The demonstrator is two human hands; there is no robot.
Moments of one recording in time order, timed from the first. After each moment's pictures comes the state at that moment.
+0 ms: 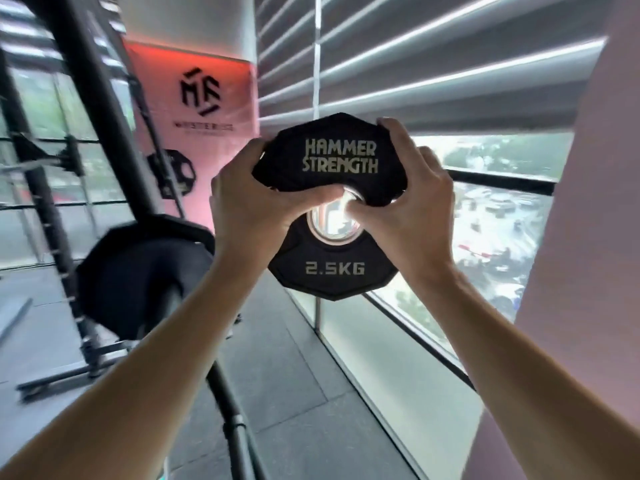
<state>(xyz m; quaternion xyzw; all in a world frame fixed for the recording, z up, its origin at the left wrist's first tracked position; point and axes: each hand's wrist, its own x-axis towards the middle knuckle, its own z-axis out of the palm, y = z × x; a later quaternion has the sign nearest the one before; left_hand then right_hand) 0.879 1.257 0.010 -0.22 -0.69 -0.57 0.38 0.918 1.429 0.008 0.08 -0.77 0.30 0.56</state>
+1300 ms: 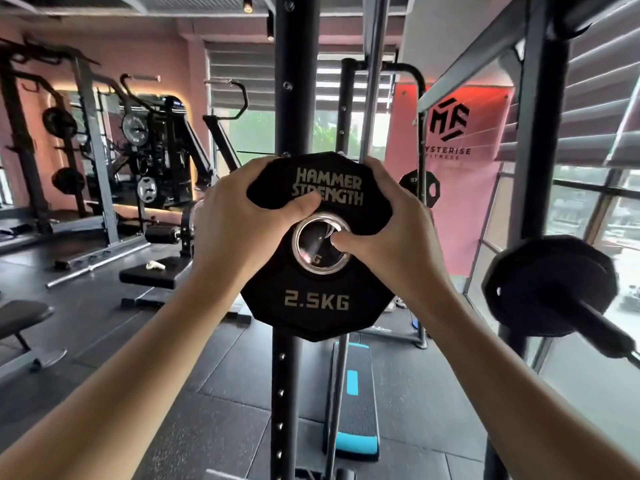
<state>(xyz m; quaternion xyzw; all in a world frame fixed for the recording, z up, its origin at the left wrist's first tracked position) 1.153 0.692 0.012 0.07 -0.79 -0.37 0.49 1.060 0.857 0.000 0.36 -0.76 0.46 0.29</state>
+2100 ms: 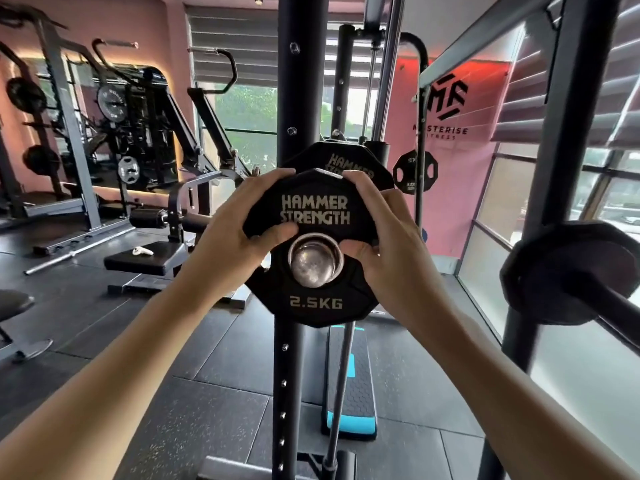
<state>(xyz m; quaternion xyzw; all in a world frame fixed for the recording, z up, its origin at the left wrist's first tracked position) 1.110 0.606 -0.040 -0.11 -0.83 -0.38 0.39 1.045 0.815 -0.041 0.40 -0.79 0.40 0.26</state>
